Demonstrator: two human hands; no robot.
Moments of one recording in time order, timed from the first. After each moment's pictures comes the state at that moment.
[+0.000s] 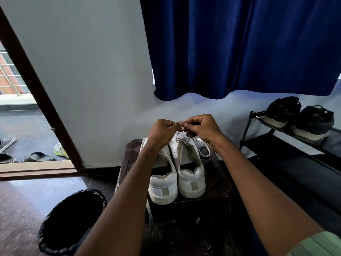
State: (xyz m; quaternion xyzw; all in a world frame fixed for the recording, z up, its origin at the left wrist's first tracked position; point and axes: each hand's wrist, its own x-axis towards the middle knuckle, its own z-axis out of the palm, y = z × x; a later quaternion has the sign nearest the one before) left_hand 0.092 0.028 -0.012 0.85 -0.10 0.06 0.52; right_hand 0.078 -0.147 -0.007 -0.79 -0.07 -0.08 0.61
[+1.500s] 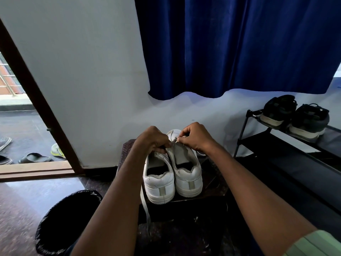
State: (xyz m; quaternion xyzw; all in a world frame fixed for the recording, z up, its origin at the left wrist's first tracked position) left_hand 0.073 0.039 0.009 0.86 0.05 -0.16 0.48; right_hand 0.074 -0.137 -0.026 -0.93 -0.06 -0.09 0.36
